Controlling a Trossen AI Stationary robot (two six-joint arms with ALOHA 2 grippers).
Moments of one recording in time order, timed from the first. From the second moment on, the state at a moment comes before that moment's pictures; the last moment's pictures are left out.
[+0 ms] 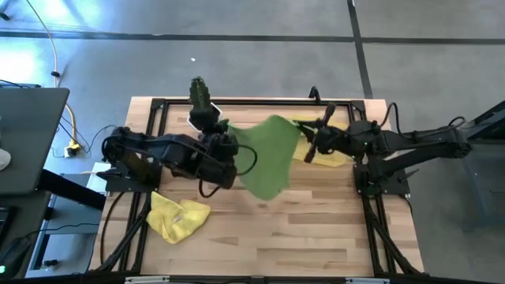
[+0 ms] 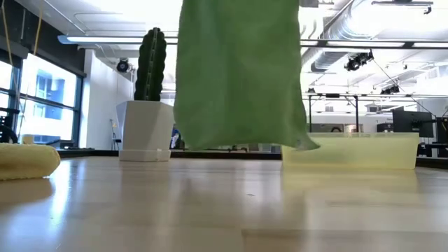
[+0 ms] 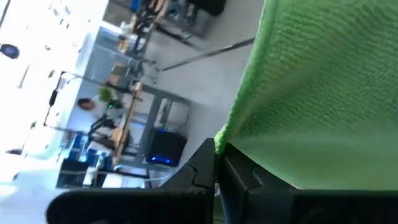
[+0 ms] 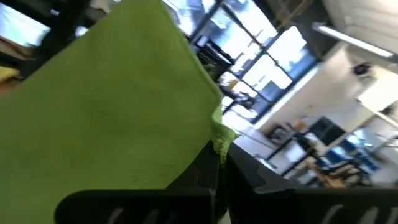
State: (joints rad) left arm -0.20 1.76 2.06 -1.56 -1.25 -0.14; right arm 0.09 0.99 0.92 0.07 0.55 -0.68
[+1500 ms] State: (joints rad) left arm -0.47 2.04 1.83 -1.29 -0.36 -0.68; right arm 0.64 1.33 0.53 0.23 0.36 0.68
